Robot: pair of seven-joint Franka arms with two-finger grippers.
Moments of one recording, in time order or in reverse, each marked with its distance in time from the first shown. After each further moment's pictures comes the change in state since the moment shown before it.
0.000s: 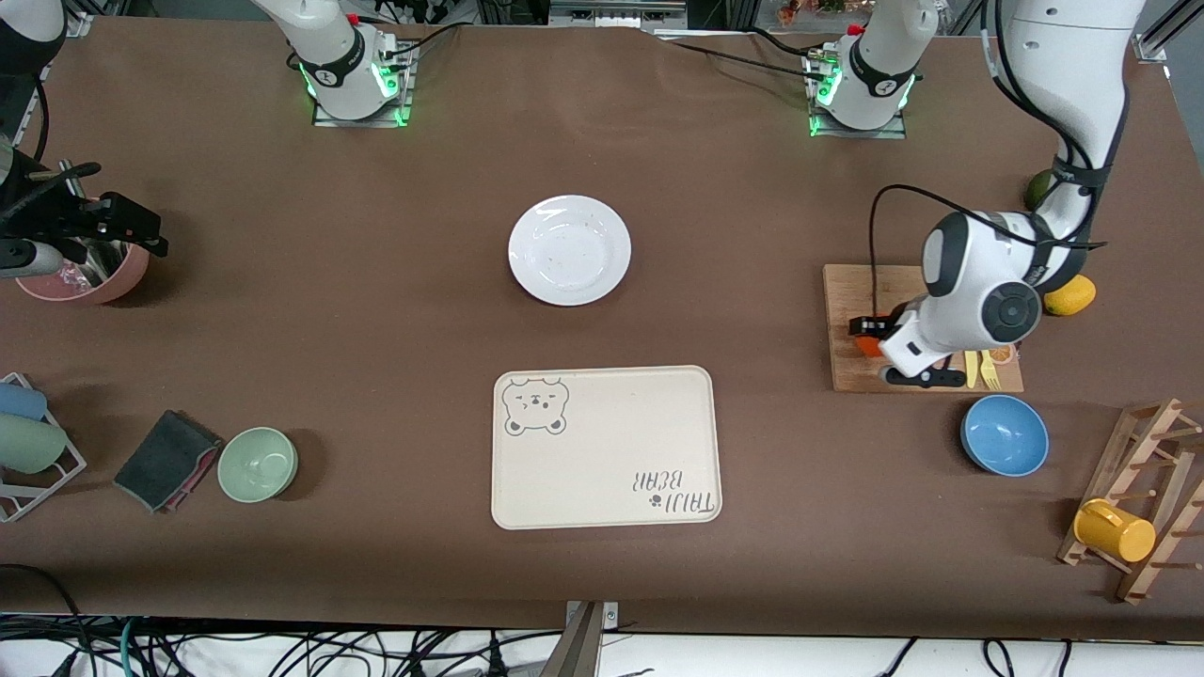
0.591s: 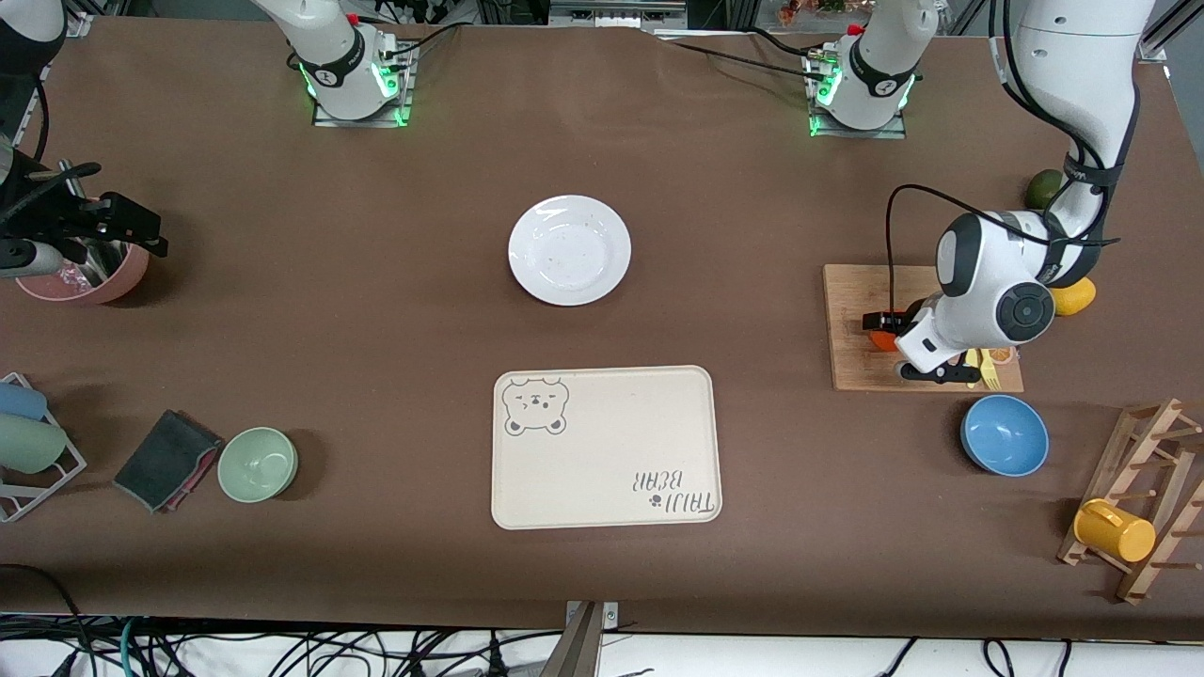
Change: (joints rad) left arm 0.009 0.018 0.113 -0.046 0.006 0.019 0.130; right arm 0.000 0.000 0.000 0.000 0.000 0.000 0.000
